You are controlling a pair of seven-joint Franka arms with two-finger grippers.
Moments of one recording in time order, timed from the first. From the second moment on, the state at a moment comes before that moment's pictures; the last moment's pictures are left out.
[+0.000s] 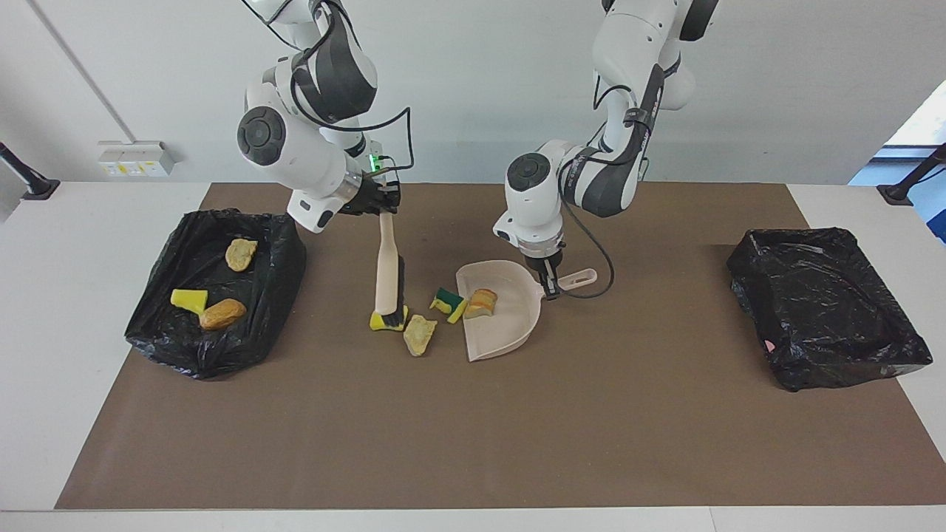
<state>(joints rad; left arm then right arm) -0.52 0.32 -0.12 -1.84 0.28 2.05 0.73 0.02 0.10 0.17 -1.78 0.25 1.47 0.07</state>
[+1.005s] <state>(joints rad) -0.52 0.32 -0.12 -1.85 0.28 2.07 0.73 0.14 0.15 0.18 -2.08 0.15 1.75 0.14</state>
